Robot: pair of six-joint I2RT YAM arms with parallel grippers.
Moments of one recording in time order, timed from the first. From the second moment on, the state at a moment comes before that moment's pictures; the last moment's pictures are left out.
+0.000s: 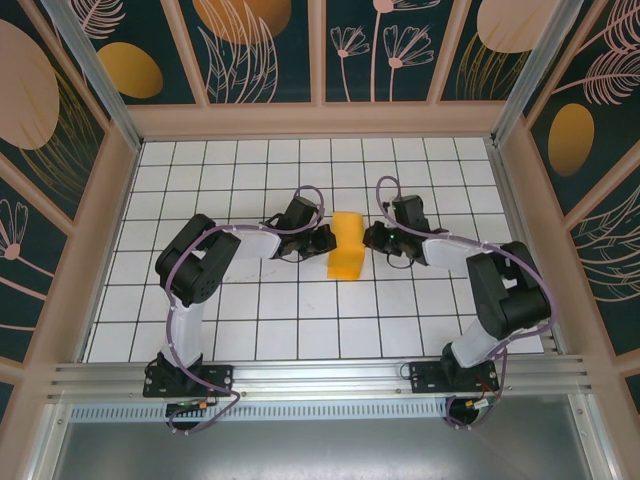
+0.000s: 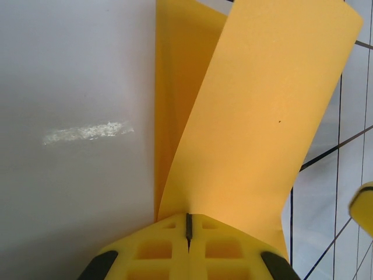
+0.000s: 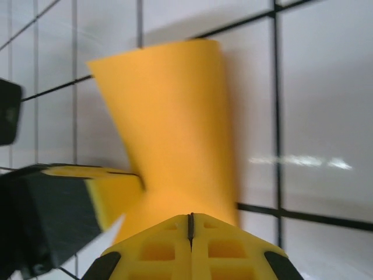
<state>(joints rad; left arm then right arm) -0.64 2.05 1.11 0.09 0.37 -0.84 0.38 1.62 0.77 0.02 -0.37 0.62</state>
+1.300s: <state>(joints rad) -0.64 2.05 1.11 0.10 0.37 -0.84 0.42 1.85 0.90 0.18 -0.41 0.70</state>
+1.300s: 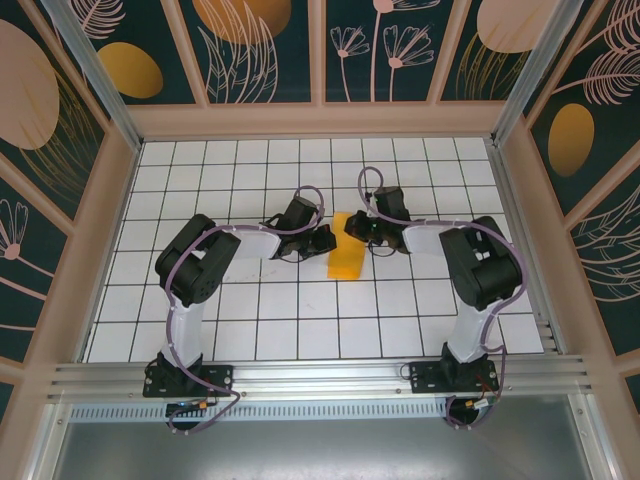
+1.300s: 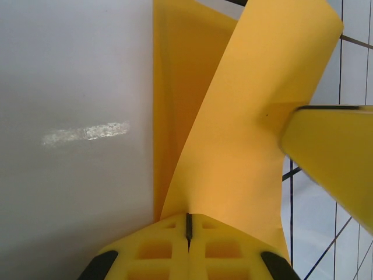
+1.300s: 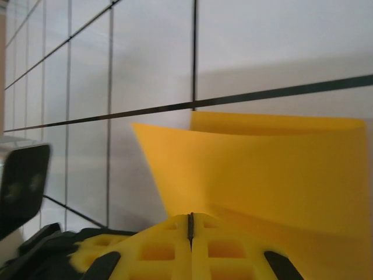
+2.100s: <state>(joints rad) -0.65 2.04 1.09 0.13 0.35 -0.84 0.30 1.90 0.87 0.25 -0.38 0.71</state>
